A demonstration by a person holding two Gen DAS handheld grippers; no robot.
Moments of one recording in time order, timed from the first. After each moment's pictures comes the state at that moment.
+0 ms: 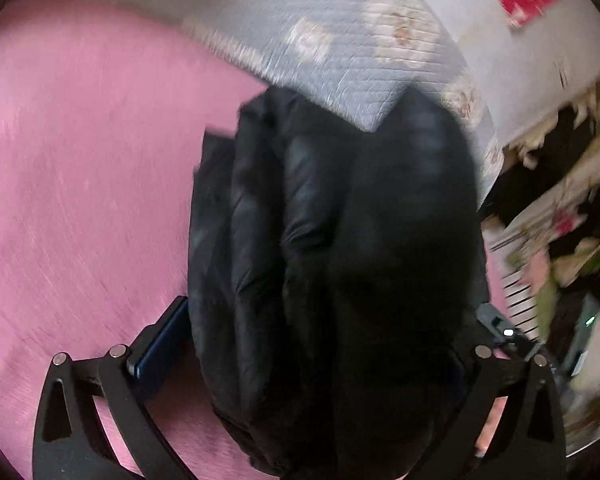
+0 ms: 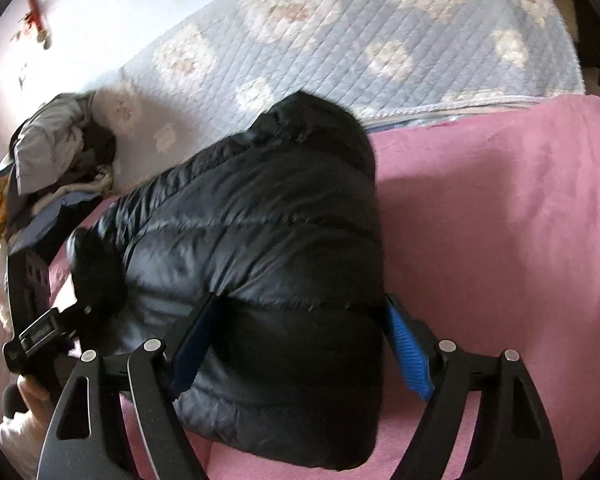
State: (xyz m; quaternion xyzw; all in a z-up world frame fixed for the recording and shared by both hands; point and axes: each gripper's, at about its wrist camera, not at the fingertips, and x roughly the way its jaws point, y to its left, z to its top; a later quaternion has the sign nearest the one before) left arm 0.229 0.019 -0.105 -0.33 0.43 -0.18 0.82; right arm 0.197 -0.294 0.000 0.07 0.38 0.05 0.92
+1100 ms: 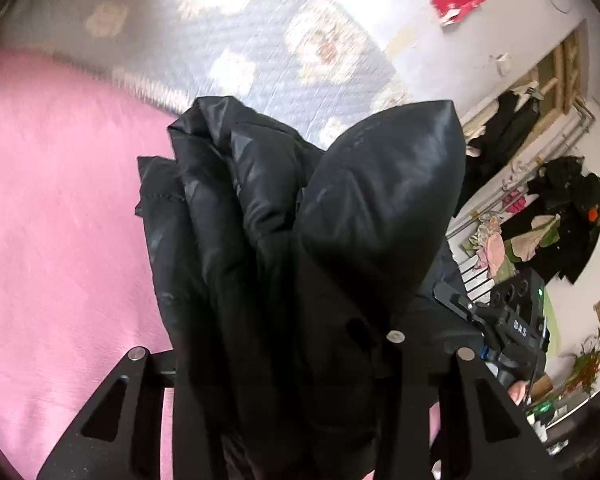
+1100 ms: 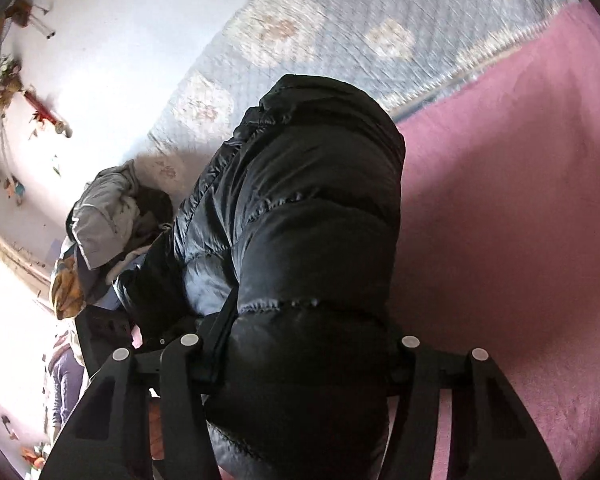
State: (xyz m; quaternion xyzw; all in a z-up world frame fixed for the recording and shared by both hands) left arm 0.208 0.016 -0.020 -0.29 0.37 -0.28 0.84; right arm 0.201 -0.307 0.020 0.25 0.36 0.17 0.88
